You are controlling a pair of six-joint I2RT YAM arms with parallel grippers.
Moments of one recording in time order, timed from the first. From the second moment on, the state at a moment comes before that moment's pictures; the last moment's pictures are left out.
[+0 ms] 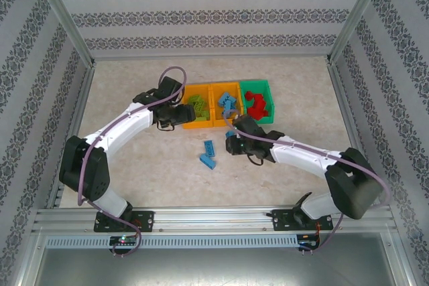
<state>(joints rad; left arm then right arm) -0.44 1.59 1.24 -0.74 0.06 -0.63 0.68 1.41 0.77 -0.31 -0.02 0.60</state>
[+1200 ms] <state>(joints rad) -0.69 1.86 1.28 -0.68 0.11 -0.82 0.39 2.02 1.49 -0.34 -0.34 0.60</state>
